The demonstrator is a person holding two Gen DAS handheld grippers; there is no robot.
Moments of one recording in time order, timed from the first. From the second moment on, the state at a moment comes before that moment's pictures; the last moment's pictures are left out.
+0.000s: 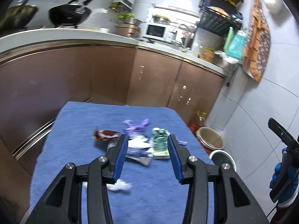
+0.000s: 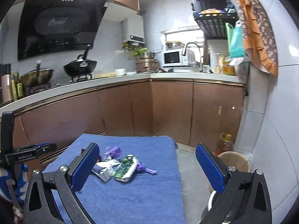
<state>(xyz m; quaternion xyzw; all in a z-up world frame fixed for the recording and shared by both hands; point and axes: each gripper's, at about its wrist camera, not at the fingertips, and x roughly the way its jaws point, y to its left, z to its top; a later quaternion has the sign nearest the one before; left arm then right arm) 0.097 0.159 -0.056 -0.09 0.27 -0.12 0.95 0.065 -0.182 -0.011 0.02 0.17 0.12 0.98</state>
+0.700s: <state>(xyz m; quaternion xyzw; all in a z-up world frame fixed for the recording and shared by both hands) 0.137 0.225 -0.121 -0.12 0.35 -0.08 0.93 0.138 -0.152 -0.084 0.05 0.28 0.20 0.94</state>
